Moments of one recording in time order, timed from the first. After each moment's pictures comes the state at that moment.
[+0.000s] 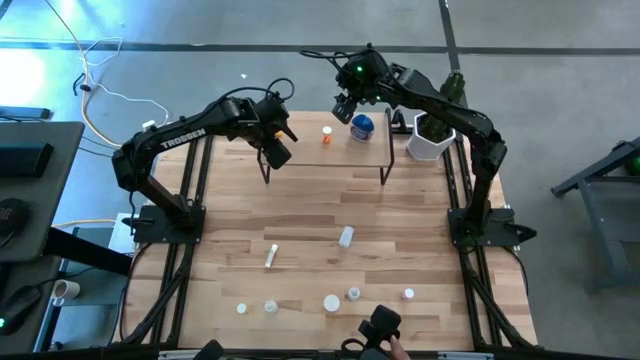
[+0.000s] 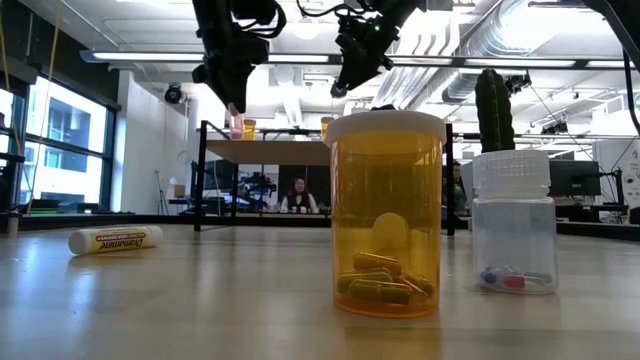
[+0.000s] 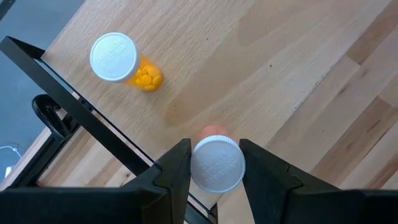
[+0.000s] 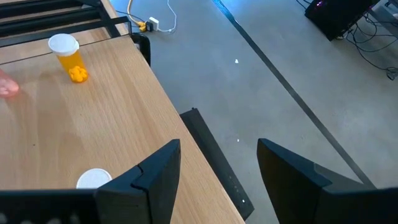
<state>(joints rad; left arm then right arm) 0.61 1.56 1.52 -1.16 -0.16 -0.15 -0.57 1.87 2.02 -0.83 0.14 -0.18</state>
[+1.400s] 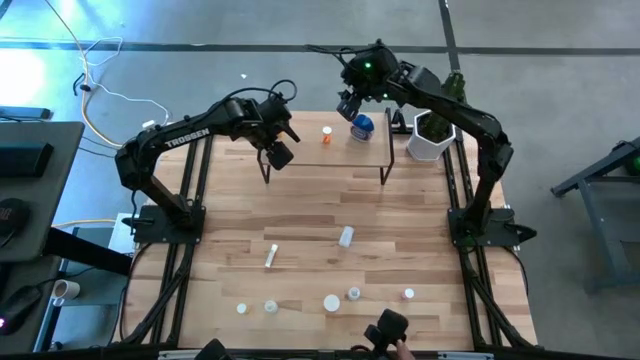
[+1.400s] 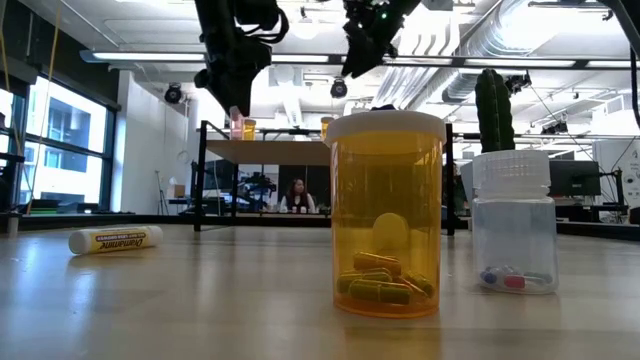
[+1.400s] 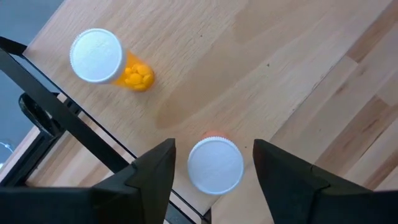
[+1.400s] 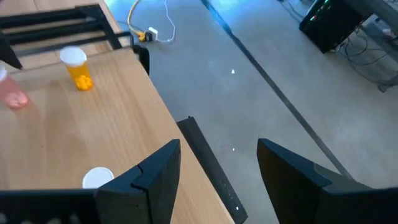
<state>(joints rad) 0.62 1.58 1.52 -1.15 -0.14 -0.16 -0.57 1.82 2.02 -0.84 0.14 -0.21</state>
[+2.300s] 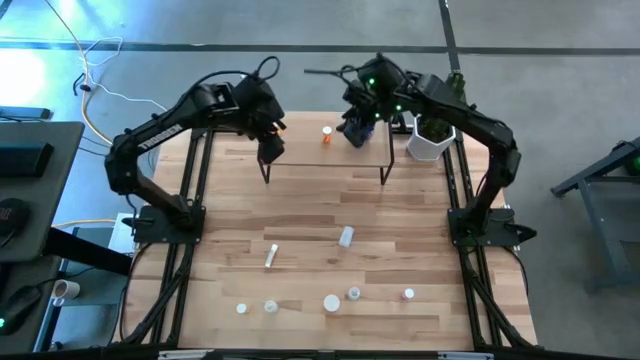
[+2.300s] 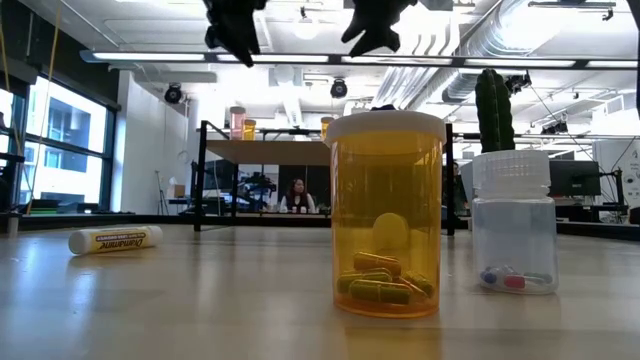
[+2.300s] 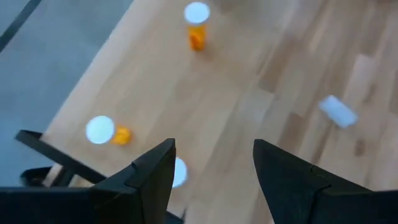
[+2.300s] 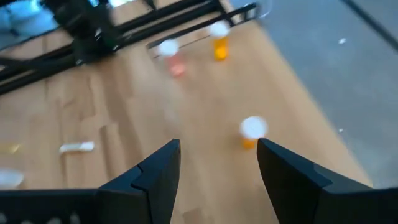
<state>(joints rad) 0.60 1.49 1.72 -1.20 0.02 0.01 -0.46 1.74 2.02 -1.05 -0.19 0.00</state>
